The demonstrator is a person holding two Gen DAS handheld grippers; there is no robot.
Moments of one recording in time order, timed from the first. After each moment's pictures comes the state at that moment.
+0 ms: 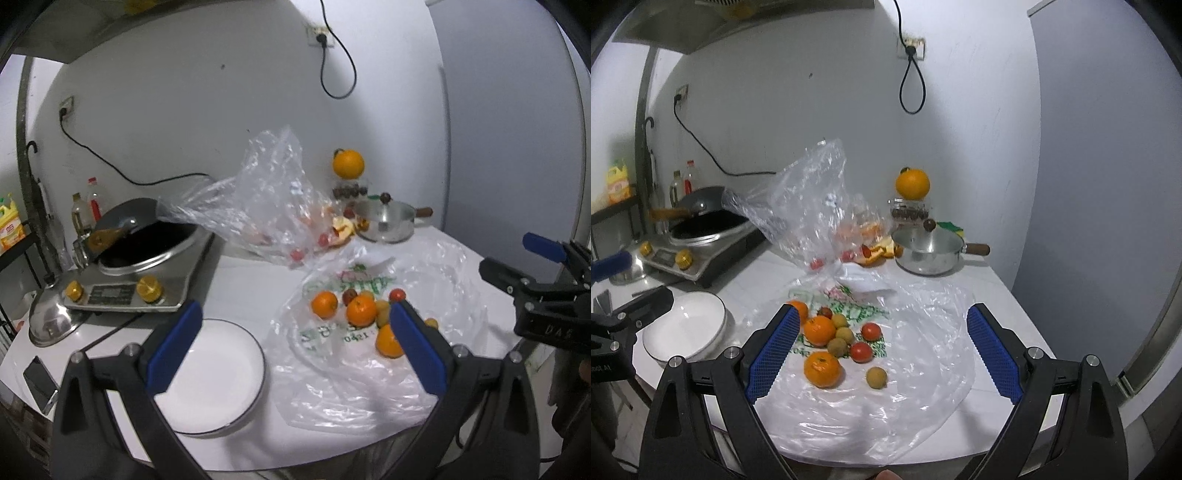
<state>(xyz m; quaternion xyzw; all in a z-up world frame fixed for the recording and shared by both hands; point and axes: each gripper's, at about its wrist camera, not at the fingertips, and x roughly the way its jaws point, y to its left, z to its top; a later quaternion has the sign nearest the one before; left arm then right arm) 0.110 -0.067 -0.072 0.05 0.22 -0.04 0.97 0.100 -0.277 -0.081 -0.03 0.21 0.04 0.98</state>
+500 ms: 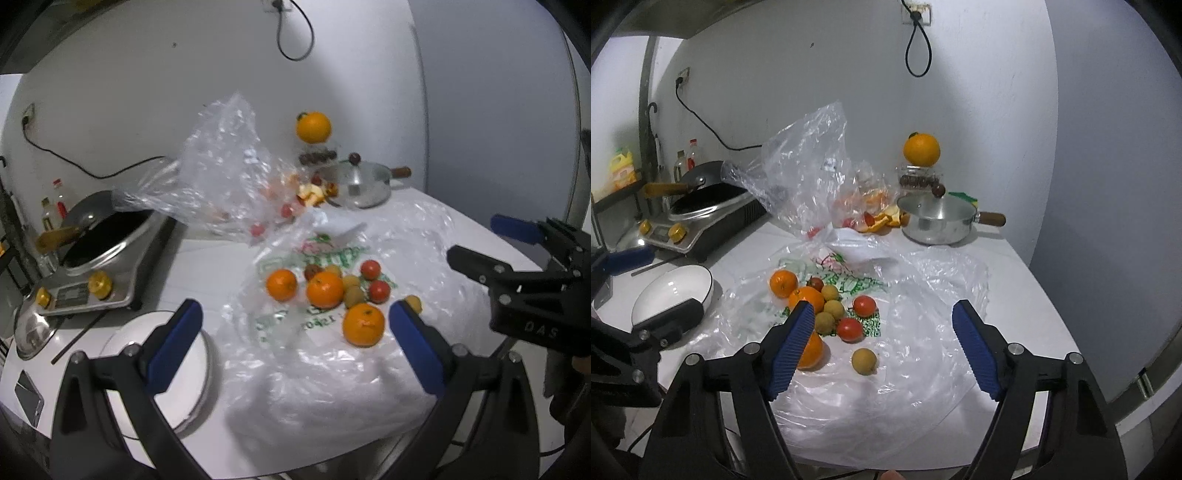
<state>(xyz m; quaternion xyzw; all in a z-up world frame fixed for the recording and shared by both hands) 0.145 -0.123 -0.106 0.09 0.27 -0.08 0.95 0.132 -0.299 -0.117 -0.03 0.26 0.08 0.96</state>
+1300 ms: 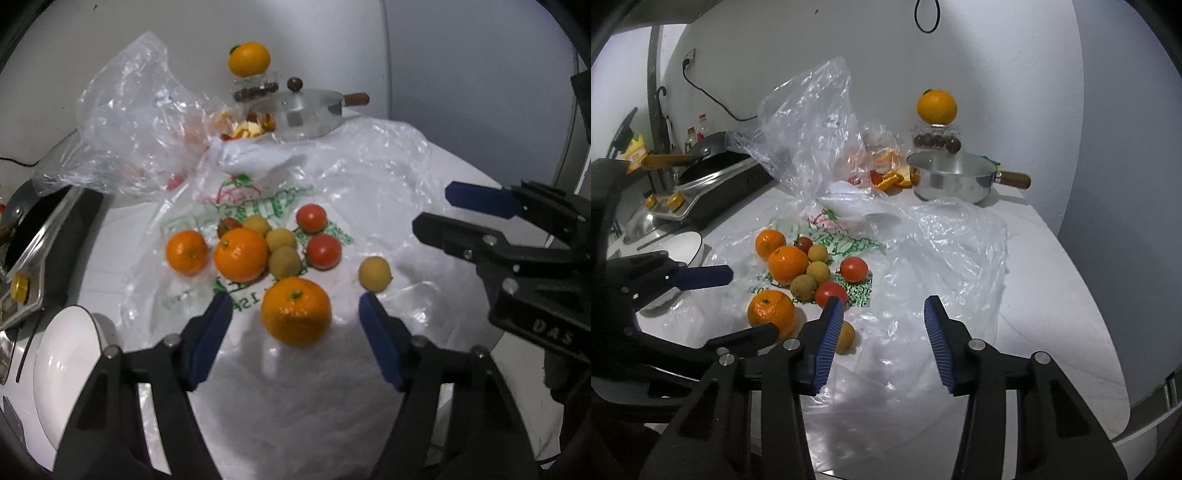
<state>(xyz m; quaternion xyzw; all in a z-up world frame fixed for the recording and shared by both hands) 0.205 -0.186 -0.170 0.13 0.38 -0.14 0.90 0.167 -0.326 -0.160 -0.02 0.31 0.14 0.94</state>
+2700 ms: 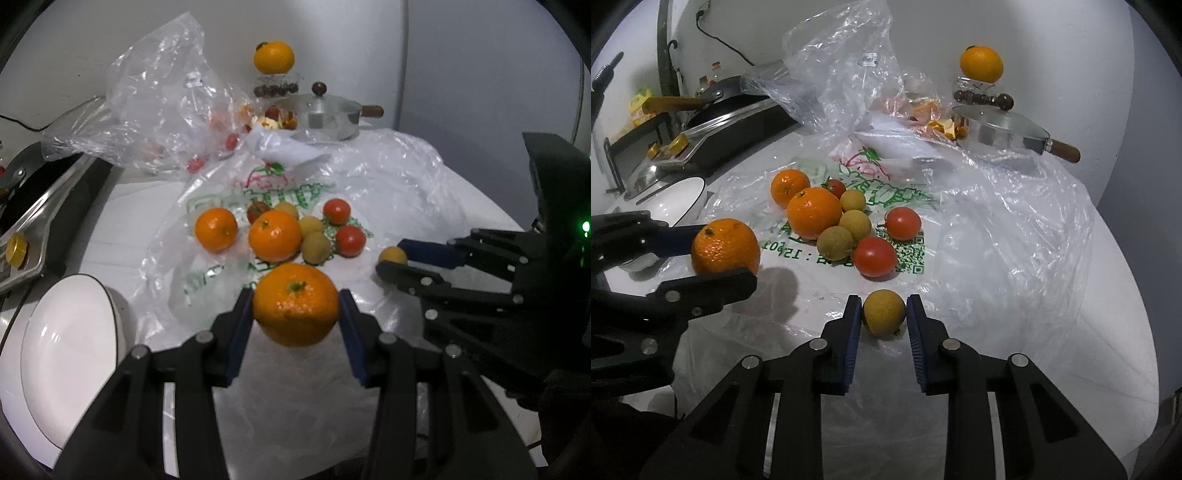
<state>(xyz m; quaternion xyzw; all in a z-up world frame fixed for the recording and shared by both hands) 0.191 -0.133 -0.159 0.06 0.38 -0.15 0.91 0.186 -0.275 -0.192 -0.07 0.38 0.16 0.91</state>
